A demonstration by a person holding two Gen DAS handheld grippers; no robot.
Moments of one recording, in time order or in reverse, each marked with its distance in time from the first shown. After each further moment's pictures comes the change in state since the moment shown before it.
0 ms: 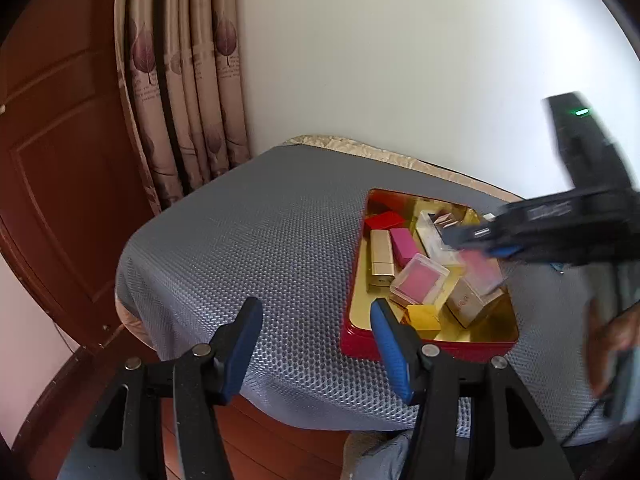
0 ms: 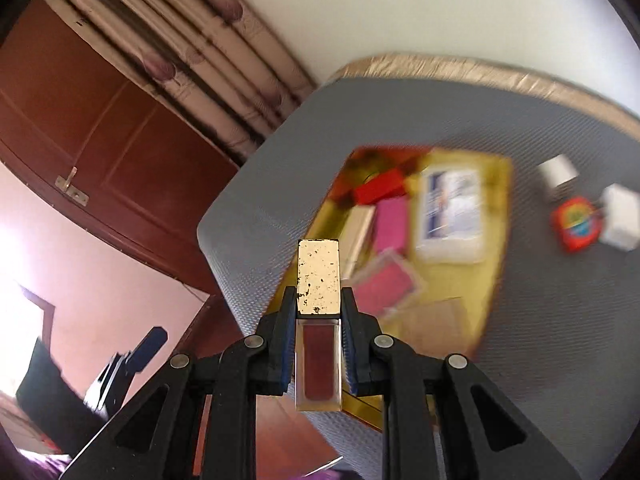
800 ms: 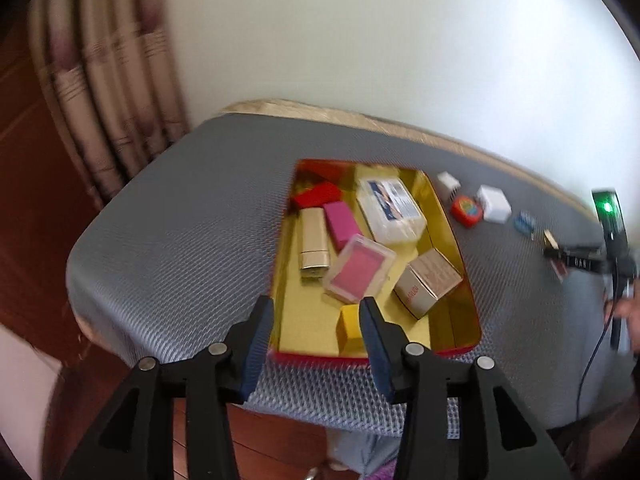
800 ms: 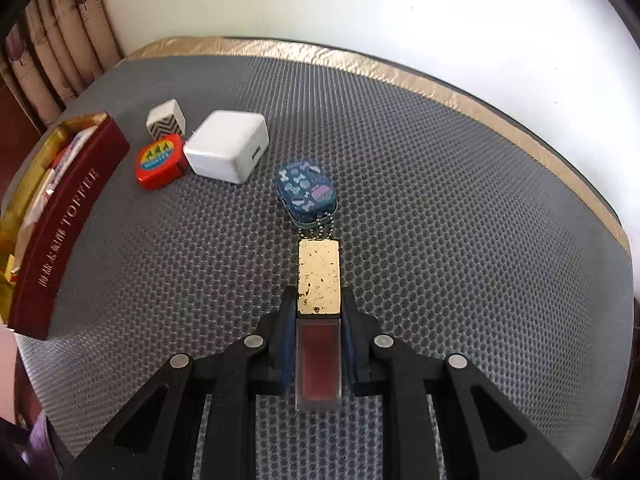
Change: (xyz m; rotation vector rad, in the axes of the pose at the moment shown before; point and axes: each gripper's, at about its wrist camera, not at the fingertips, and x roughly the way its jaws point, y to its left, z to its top) left arm 0.037 -0.047 0.026 0.109 0.171 -0.129; right arm -0.131 -0.239 -0.047 -0.005 -0.018 -0.631
